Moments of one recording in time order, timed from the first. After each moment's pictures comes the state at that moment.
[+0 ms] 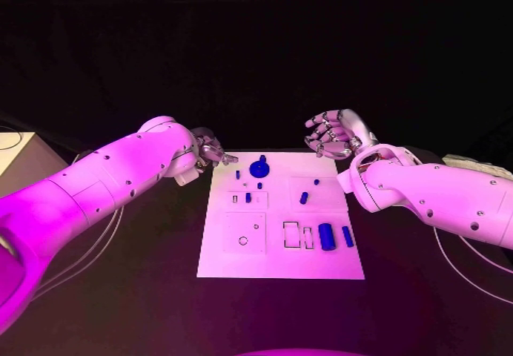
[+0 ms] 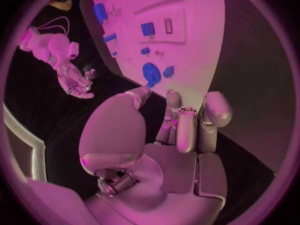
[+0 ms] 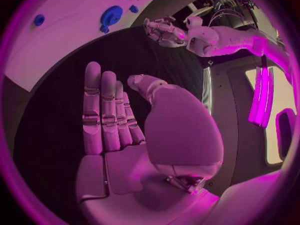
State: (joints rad) left arm 1.27 -0.40 0.17 0.90 -1.11 0.14 -0.42; left_hand 1.15 -0.20 0.42 0.29 0.17 0.75 0.13 0.62 0.60 1.02 0.06 1.14 0.68 1.47 -0.02 1.46 1.31 0.11 1.32 0.08 1.23 1.09; right arm 1.29 -0.80 -0.09 1.42 -0.86 -0.76 0.08; right_hand 1.34 -0.26 0.52 0.12 0.44 0.81 0.18 0.31 0.28 0.99 0.10 0.57 0.45 1.25 0.01 0.51 0.81 0.17 1.32 0.11 0.20 0.67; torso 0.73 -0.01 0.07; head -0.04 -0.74
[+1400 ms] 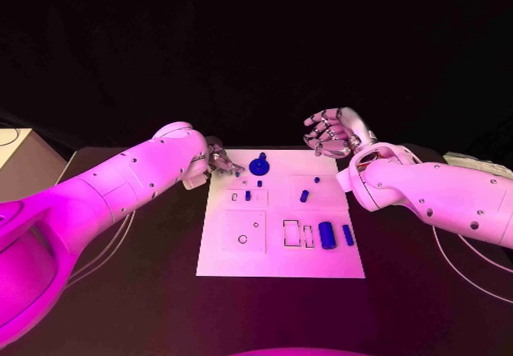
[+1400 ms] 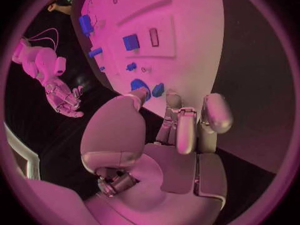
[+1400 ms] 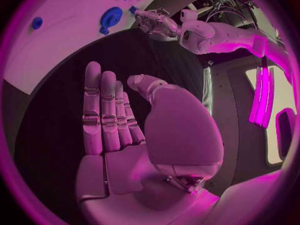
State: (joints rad) left arm 1.27 -0.31 0.13 0.79 -1.16 0.21 -0.43; left_hand 1.12 -0.15 0.33 0.29 0.16 0.76 0.13 0.63 0.61 1.04 0.05 1.17 0.71 1.47 -0.02 1.49 1.31 0.11 1.34 0.08 1.27 1.14; right arm 1.29 -0.79 -0.09 1.43 -0.86 -0.76 0.08; right_hand 1.34 -0.26 0.52 0.12 0.46 0.81 0.18 0.31 0.28 0.99 0.10 0.57 0.45 1.25 0.02 0.51 0.81 0.17 1.33 0.10 0.20 0.67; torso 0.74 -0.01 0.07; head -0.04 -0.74
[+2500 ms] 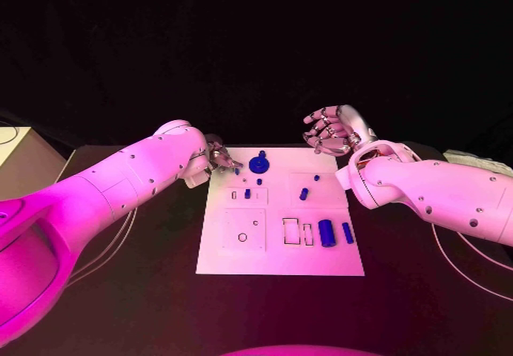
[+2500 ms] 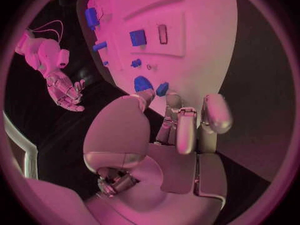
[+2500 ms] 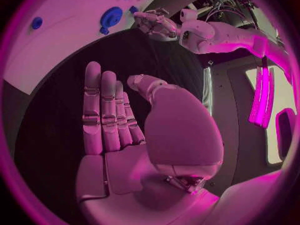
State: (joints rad) left arm 1.27 -0.31 0.13 0.77 -1.09 0.18 -0.43; left_hand 1.18 -0.11 0.39 0.28 0.16 0.76 0.13 0.64 0.62 1.04 0.05 1.17 0.71 1.47 -0.02 1.49 1.31 0.11 1.34 0.08 1.27 1.14; right arm 1.29 -0.78 -0.09 1.42 -0.86 -0.76 0.08; right_hand 1.34 -0.26 0.52 0.12 0.46 0.81 0.18 0.31 0.28 0.99 0.10 0.57 0.44 1.26 0.01 0.50 0.81 0.17 1.33 0.10 0.20 0.67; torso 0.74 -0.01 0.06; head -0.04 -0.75
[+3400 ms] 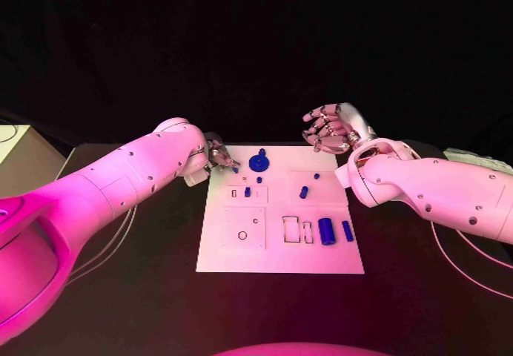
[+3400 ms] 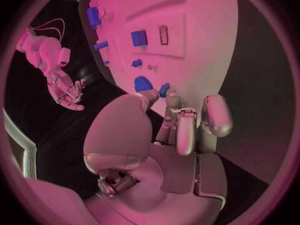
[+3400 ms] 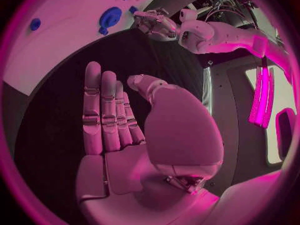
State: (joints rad) left arm 1.28 -0.30 0.12 0.77 -1.07 0.19 -0.42; left_hand 1.28 -0.10 0.52 0.25 0.16 0.77 0.11 0.66 0.64 1.07 0.03 1.18 0.73 1.47 -0.03 1.50 1.31 0.11 1.35 0.07 1.30 1.17; right arm 1.29 -0.78 -0.09 1.42 -0.86 -0.76 0.08; right_hand 1.34 -0.26 0.52 0.12 0.46 0.81 0.18 0.31 0.28 0.99 0.10 0.57 0.44 1.26 0.01 0.50 0.82 0.17 1.33 0.10 0.20 0.67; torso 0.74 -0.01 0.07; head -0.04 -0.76
